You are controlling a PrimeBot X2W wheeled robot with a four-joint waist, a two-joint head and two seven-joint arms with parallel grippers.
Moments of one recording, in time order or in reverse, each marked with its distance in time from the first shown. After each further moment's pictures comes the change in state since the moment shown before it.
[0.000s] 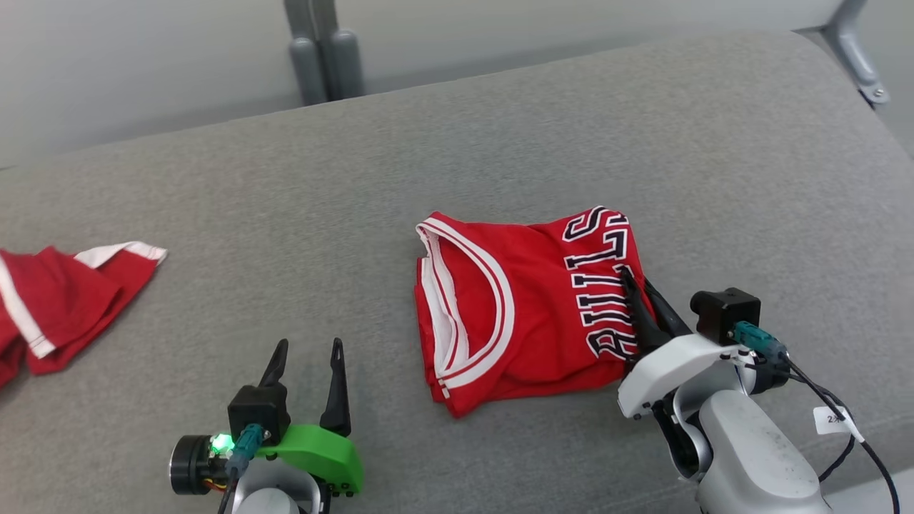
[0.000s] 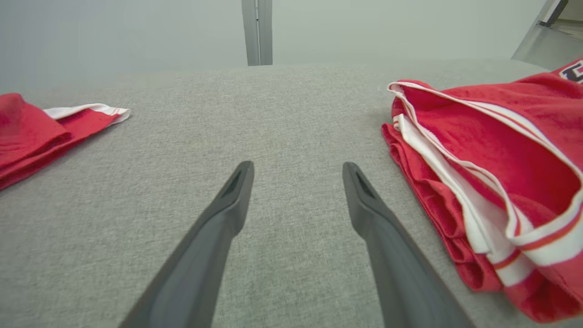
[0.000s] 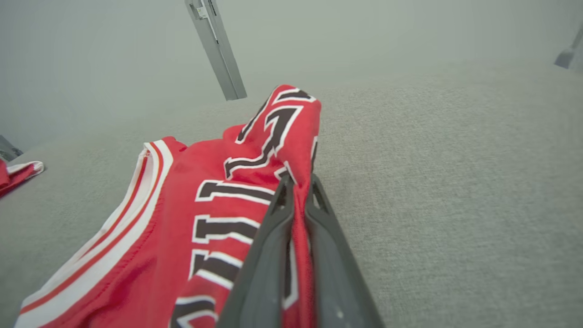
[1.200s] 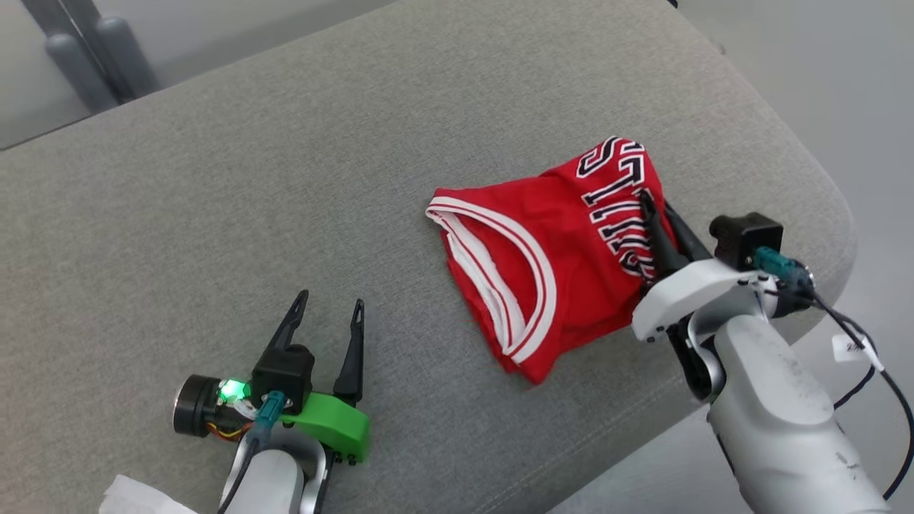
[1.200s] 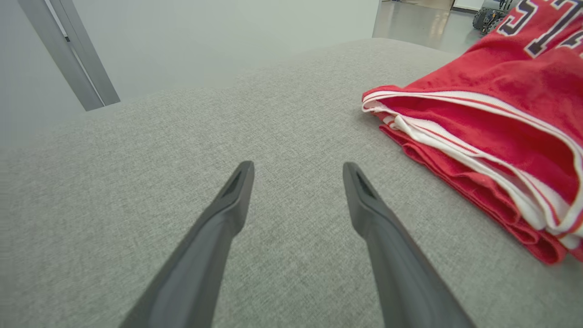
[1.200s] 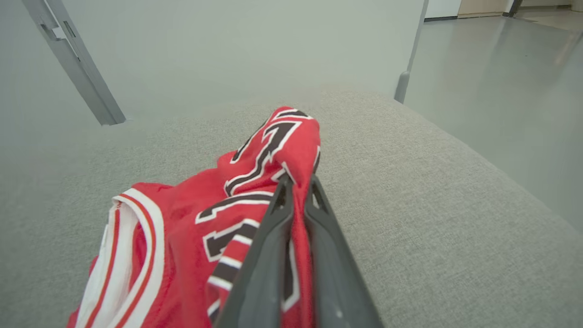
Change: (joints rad) left arm -0.069 0.003 -0.016 -0.032 0.153 -0.073 0.000; right arm -0.155 -0.008 -0.052 0.044 -0.054 0.000 0.000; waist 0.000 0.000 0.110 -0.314
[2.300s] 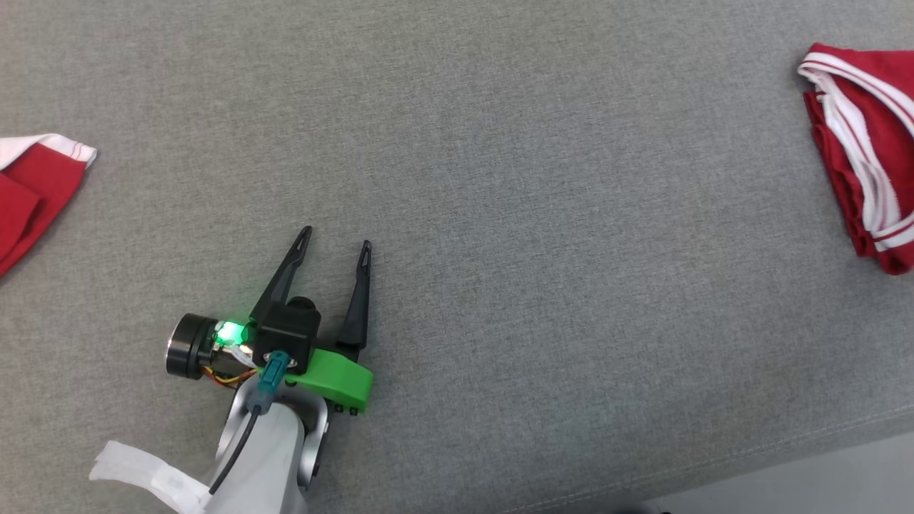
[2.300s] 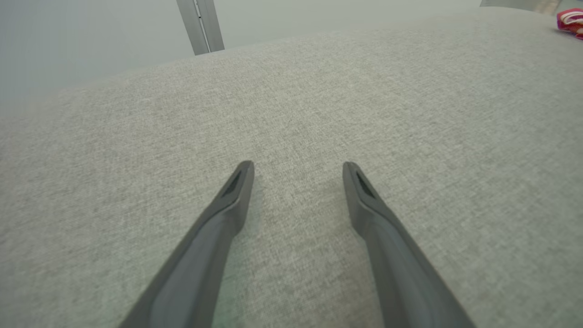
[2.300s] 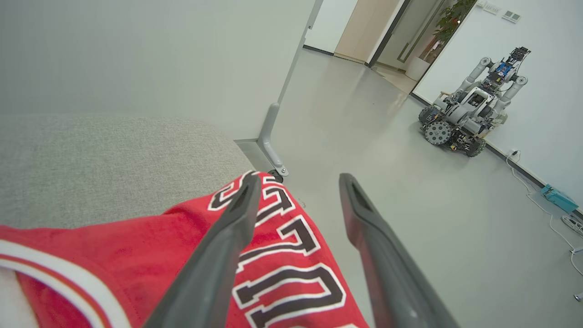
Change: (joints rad) left arm -0.093 0.016 -0.014 -0.077 0.066 -0.004 0.000; right arm -0.362 -0.325 -0.842 0.248 -0.631 0.000 0.001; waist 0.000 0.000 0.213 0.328
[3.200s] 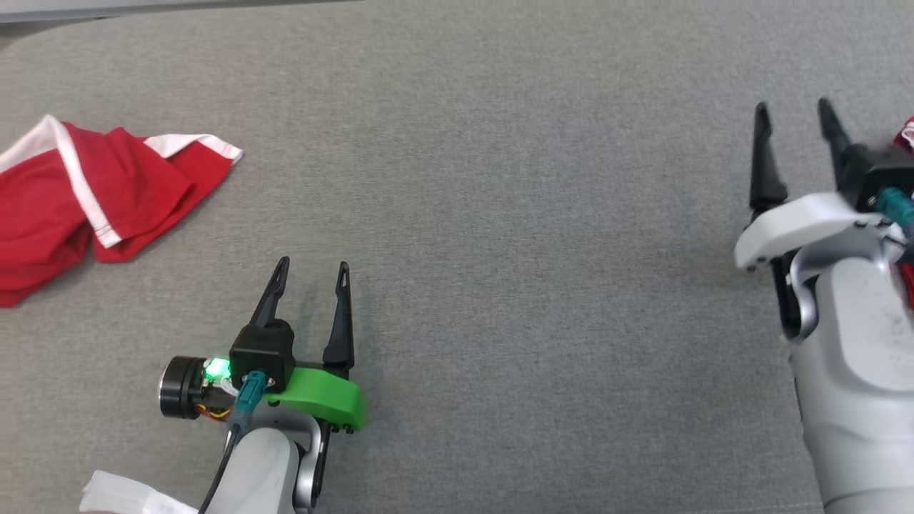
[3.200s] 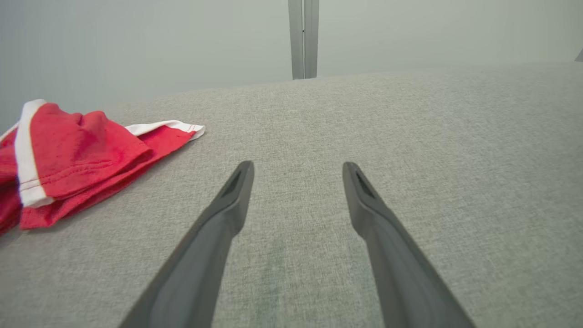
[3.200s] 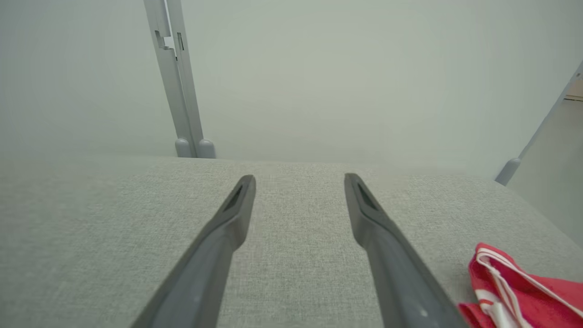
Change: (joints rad) left arm 0.059 -0.017 0.026 0.001 -0.109 0.058 0.000; right arm 0.275 0.262 0.546 -0.338 0.380 0.000 0.000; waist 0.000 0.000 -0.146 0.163
